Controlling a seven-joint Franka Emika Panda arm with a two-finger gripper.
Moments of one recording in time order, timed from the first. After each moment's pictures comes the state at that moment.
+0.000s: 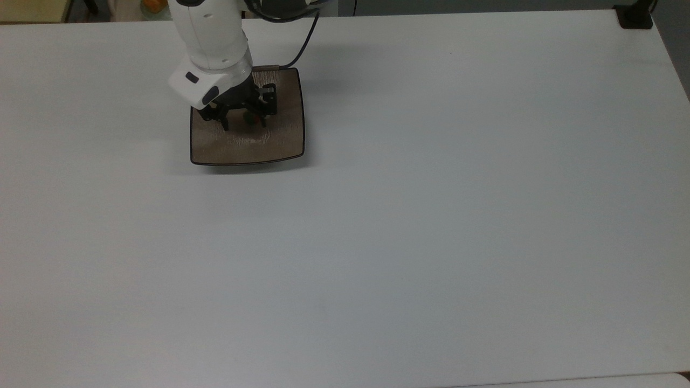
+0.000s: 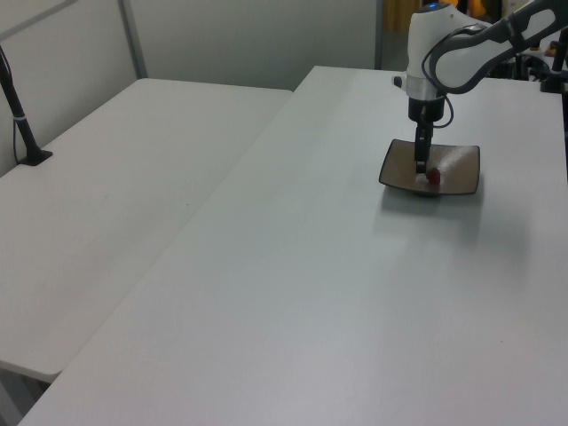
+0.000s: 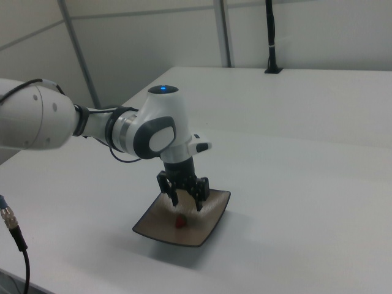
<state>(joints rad) 0.01 0.19 -0.08 -2.03 0.01 2.19 -0.27</state>
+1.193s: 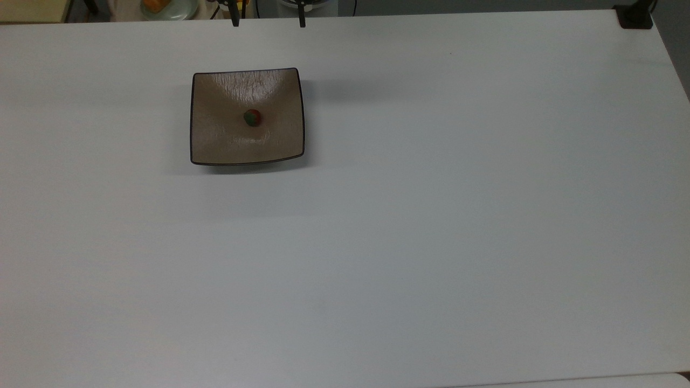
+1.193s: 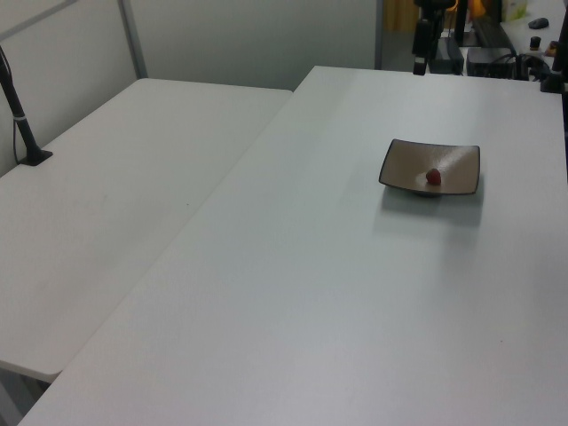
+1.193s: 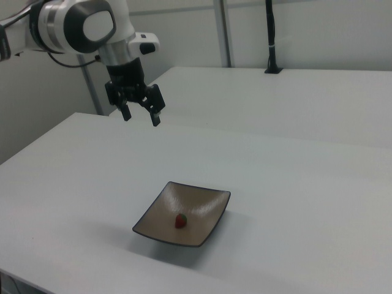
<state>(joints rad) 0.10 -0.02 -0.03 -1.66 0.01 1.70 -0.04</state>
